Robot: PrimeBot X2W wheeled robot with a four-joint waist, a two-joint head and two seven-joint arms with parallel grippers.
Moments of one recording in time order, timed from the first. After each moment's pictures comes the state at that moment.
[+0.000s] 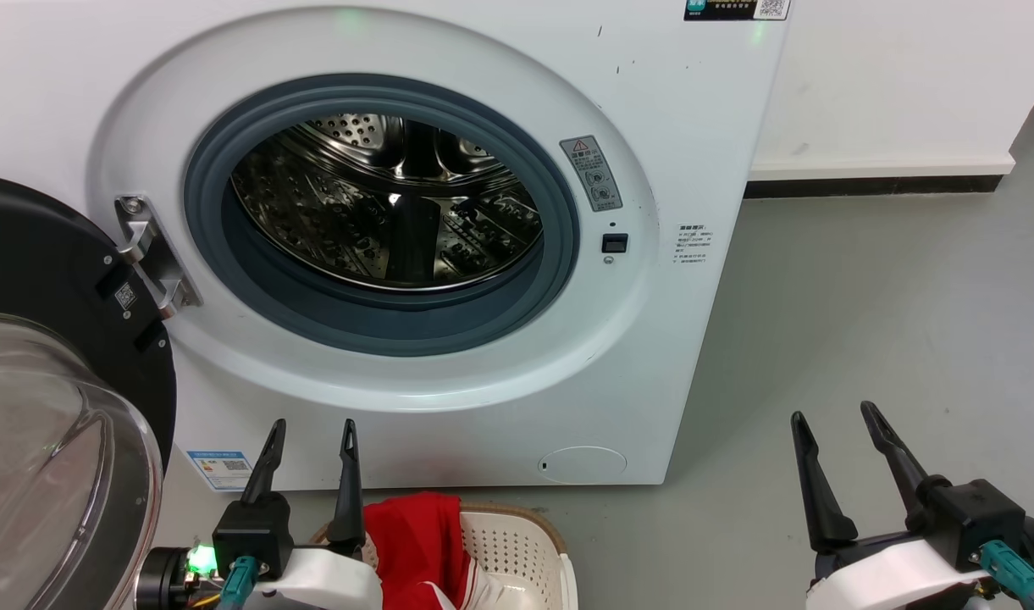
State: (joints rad) left arm -0.01 0.11 -0.12 0.16 -0.10 0.09 -0.26; right arm 0.09 -0.05 0.03 -0.07 0.06 0.13 -0.10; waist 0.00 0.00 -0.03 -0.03
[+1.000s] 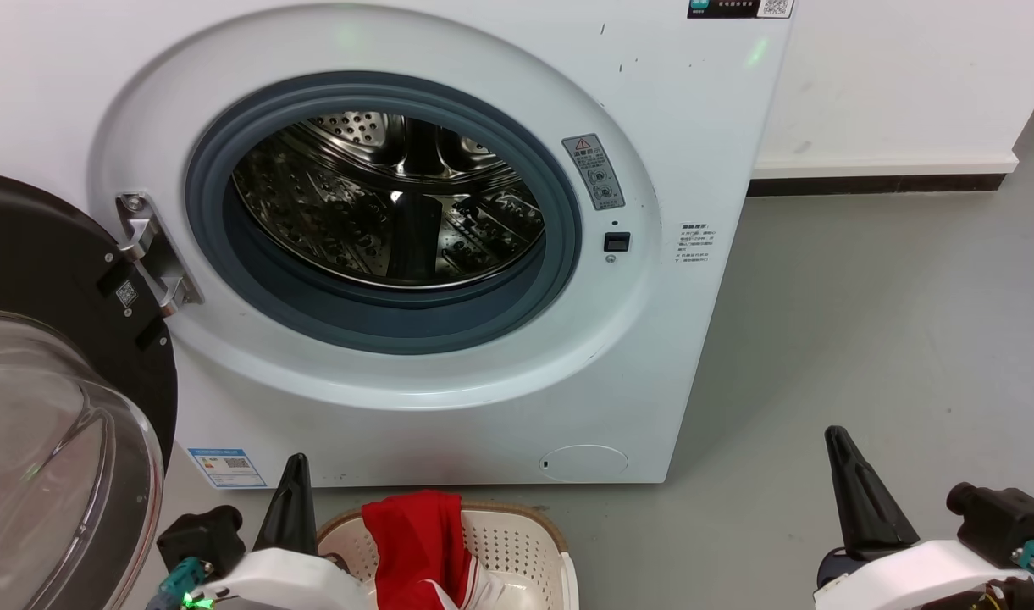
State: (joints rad) left arm 0.01 0.09 -0.08 0.21 -0.40 0.05 -0.19; right arm 0.08 -0.06 0.03 0.02 0.39 0.13 -0.08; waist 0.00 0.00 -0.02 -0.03
